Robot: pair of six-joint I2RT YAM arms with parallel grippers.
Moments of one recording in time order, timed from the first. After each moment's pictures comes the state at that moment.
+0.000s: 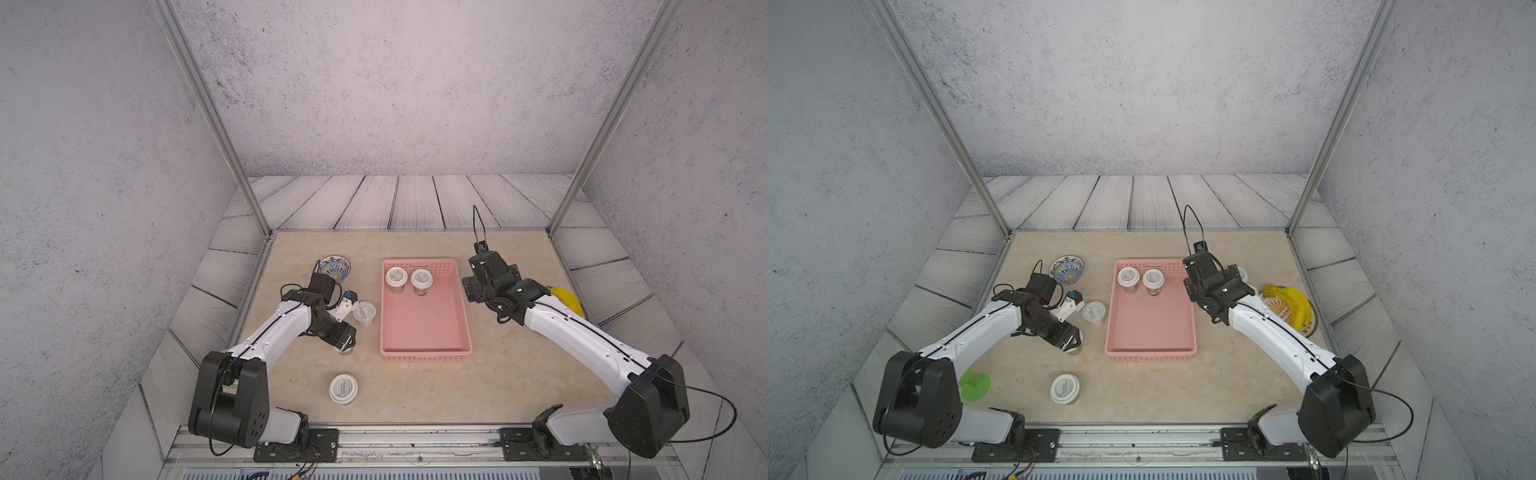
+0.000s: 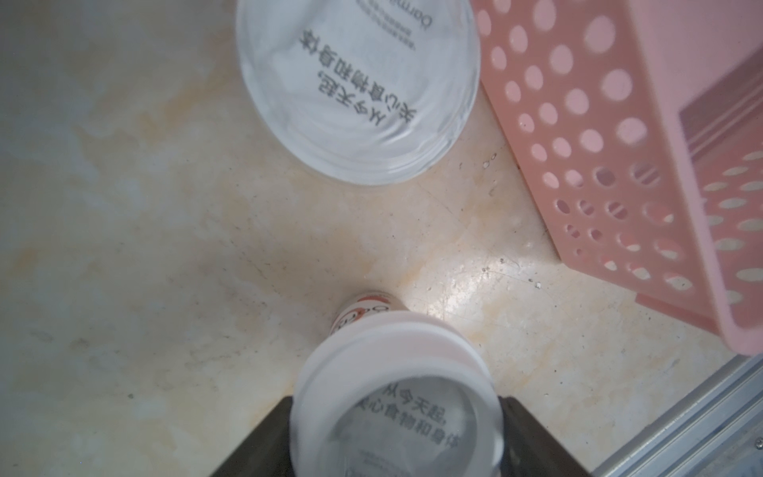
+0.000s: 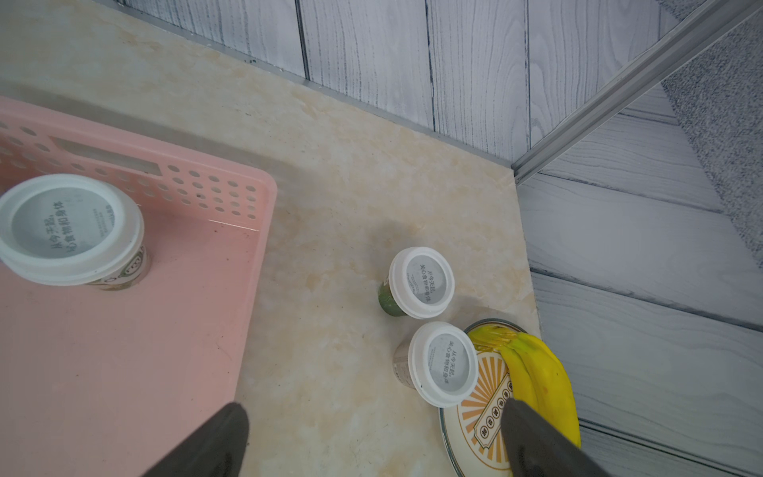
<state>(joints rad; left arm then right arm) -0.24 1.41 0.93 -0.87 0.26 0.32 0.56 1.37 1.14 -0.61 0.60 0.09</state>
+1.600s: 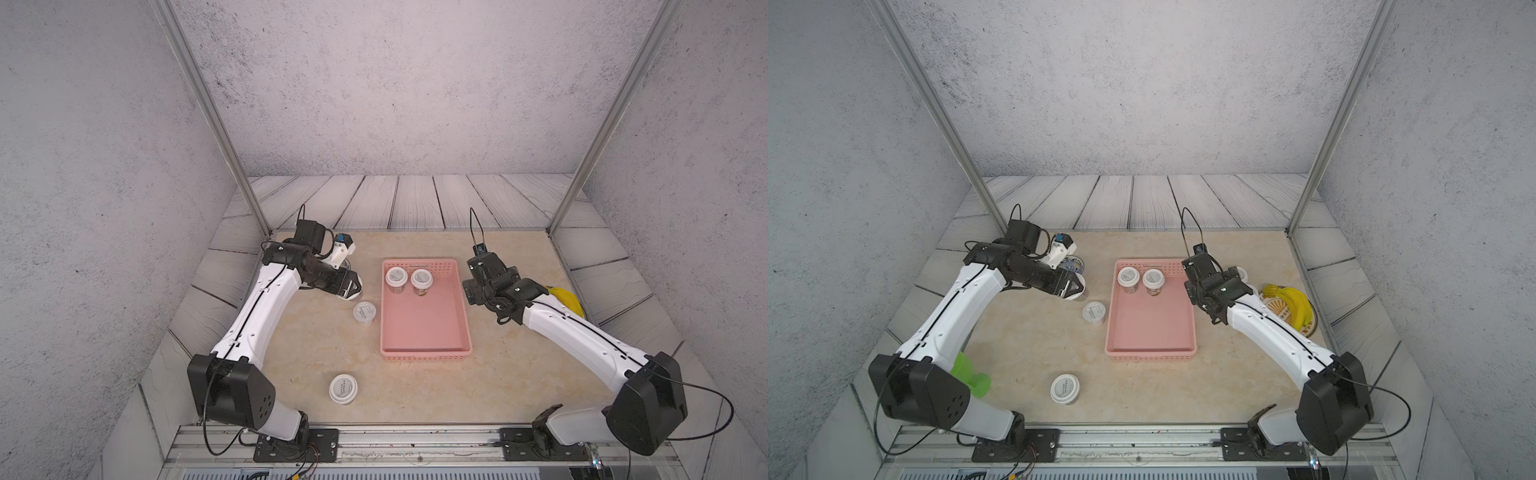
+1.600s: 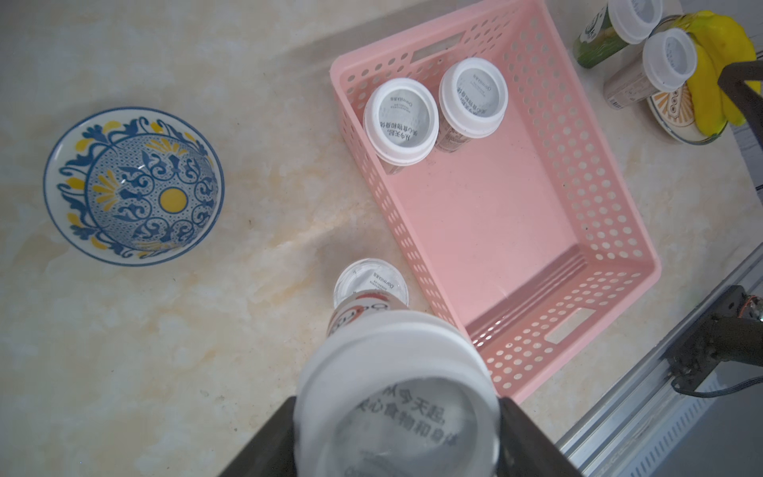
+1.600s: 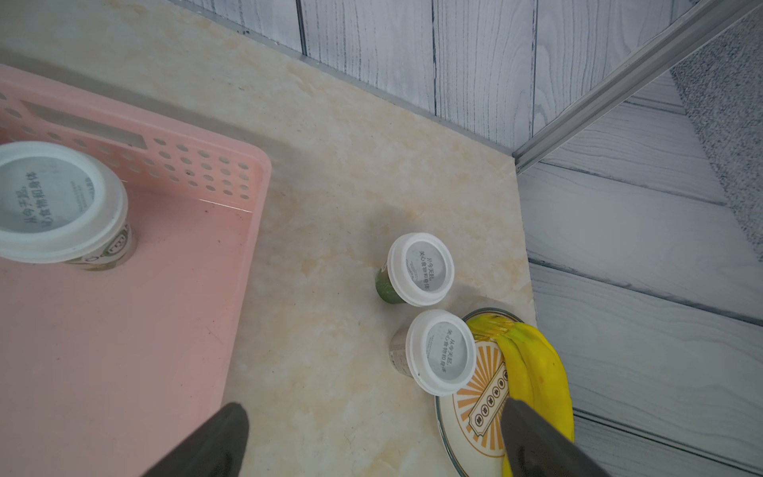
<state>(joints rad) -0.22 1.52 1.52 -1.11 0.40 0.19 0.56 1.38 1.14 -0.65 0.61 0.09</state>
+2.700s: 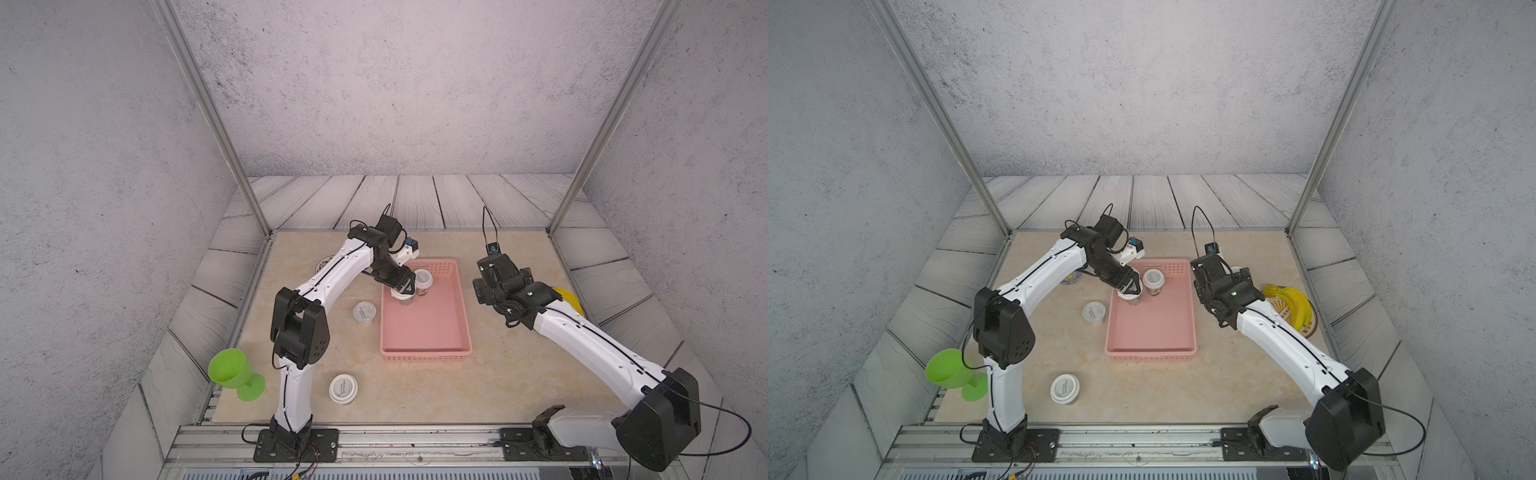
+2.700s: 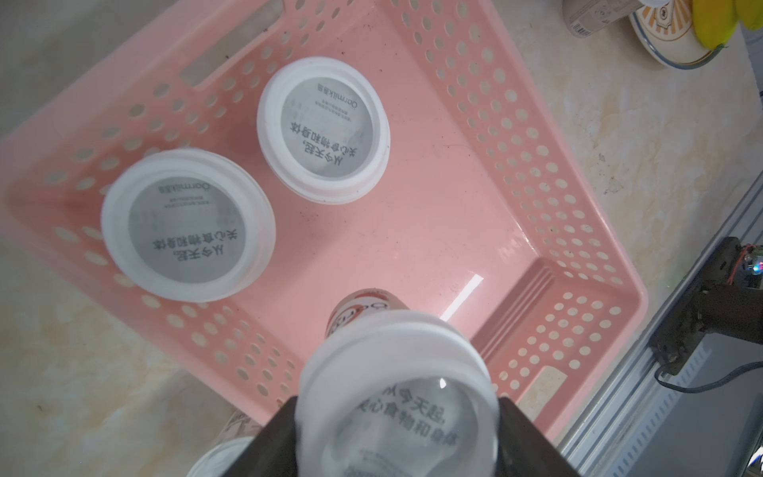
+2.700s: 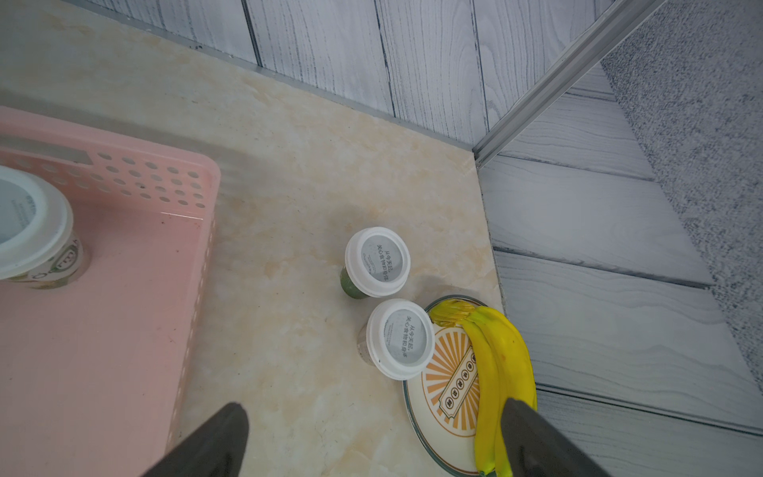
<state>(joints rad) -0.54 2.05 1.95 -1.18 0.36 0.14 0.53 1.30 1.11 -0.67 0.67 0.12</state>
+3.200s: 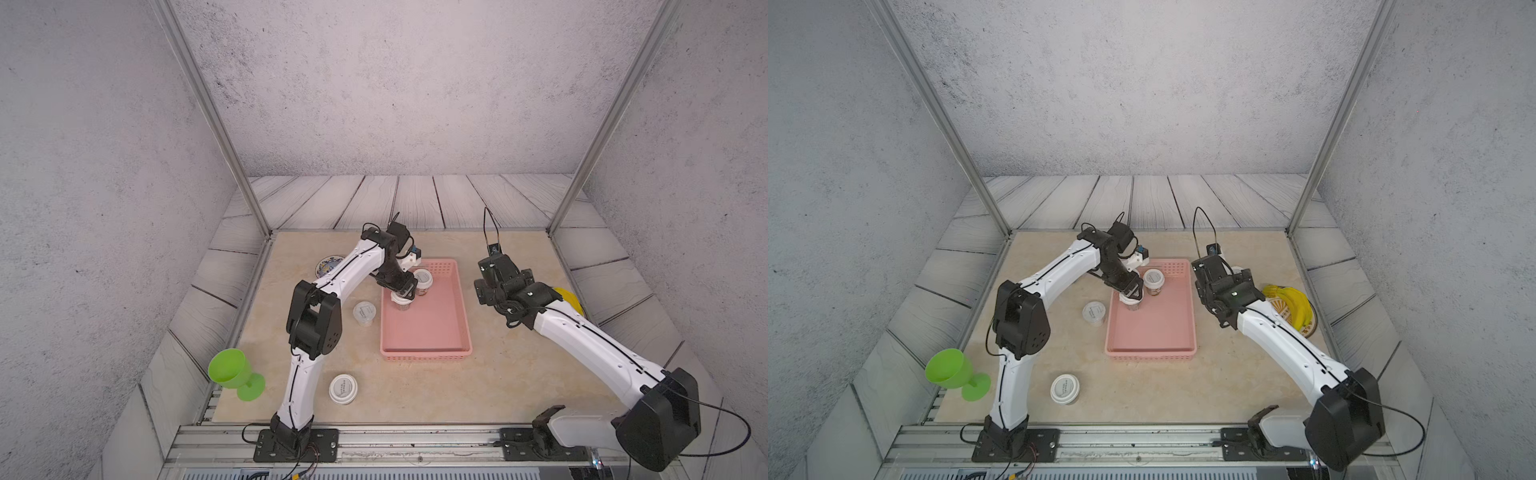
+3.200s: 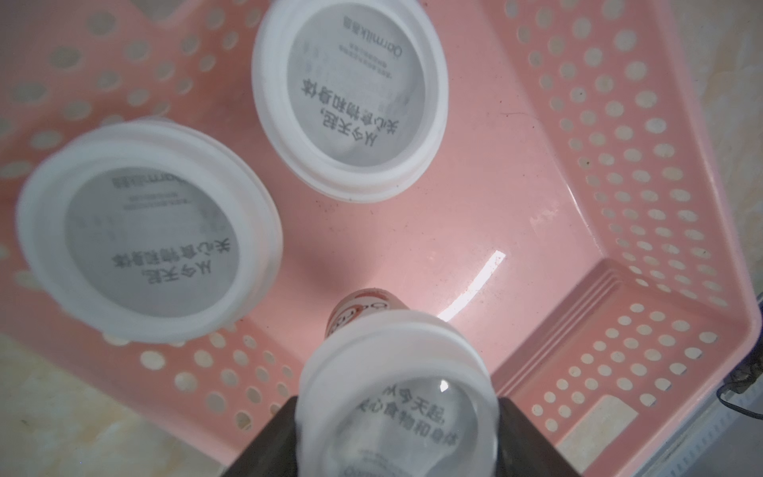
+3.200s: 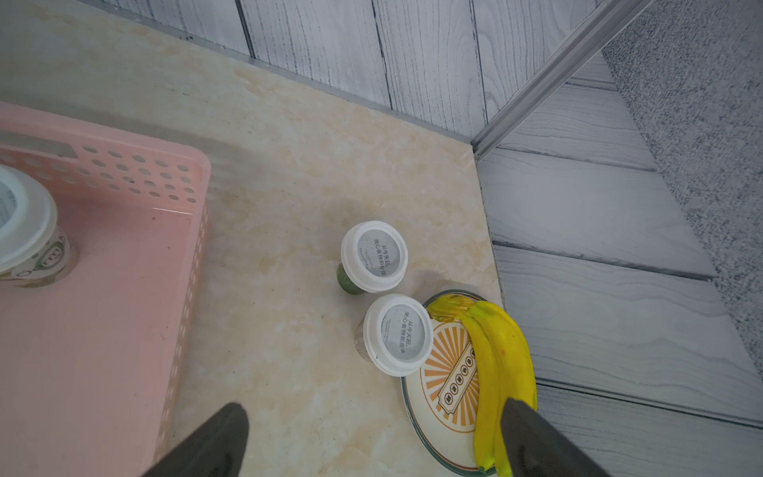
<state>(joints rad) -0.56 2.17 2.01 -1.21 0.28 0.14 0.52 1.30 1.10 -0.67 0.66 0.12</state>
